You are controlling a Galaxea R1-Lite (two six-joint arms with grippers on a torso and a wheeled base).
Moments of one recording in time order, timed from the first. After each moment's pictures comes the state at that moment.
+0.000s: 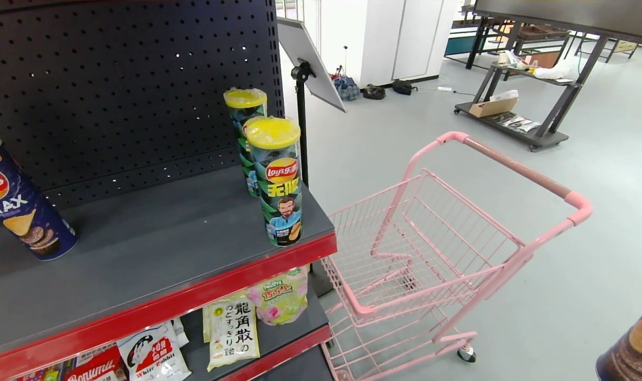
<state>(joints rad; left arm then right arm) 0.00 0.00 0.00 0.00 -0.04 0.00 0.20 0.63 -0.59 0.21 -0.05 -0.04</state>
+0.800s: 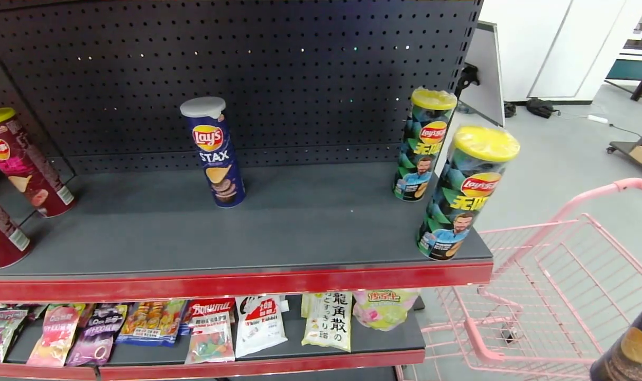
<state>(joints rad) 0.00 0.00 0.00 0.00 -0.03 0.01 0.21 0.61 -0.55 0.19 -0.04 -0.05</state>
